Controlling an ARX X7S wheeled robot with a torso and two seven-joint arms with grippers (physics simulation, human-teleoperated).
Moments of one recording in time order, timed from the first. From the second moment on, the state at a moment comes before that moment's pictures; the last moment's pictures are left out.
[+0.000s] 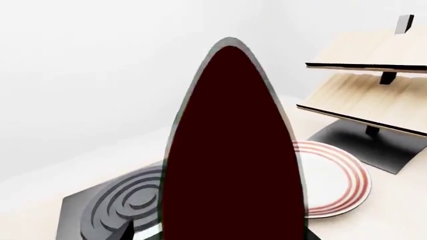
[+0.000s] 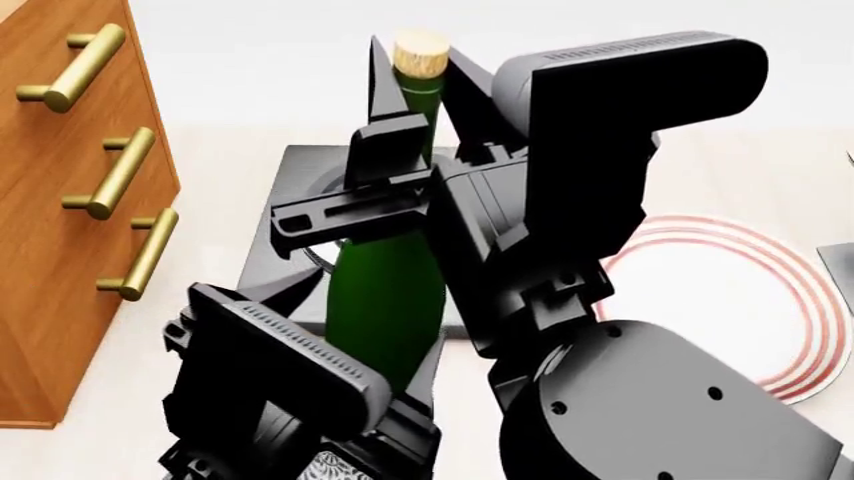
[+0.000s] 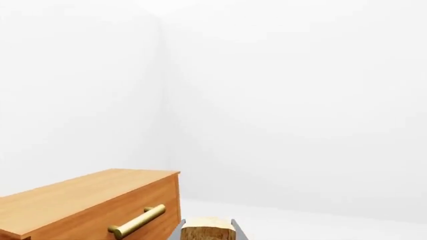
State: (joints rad) left arm -0.54 -0.10 0.49 0.50 -0.27 -0.92 -0.12; right arm 0.94 0.49 -0.51 -0.45 1.07 0.50 0.52
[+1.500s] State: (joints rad) left arm -0.64 -0.20 0.29 0.41 -0.36 -0.86 -0.15; right arm 0.50 0.73 -0.47 -0.94 0.83 0.41 0.72
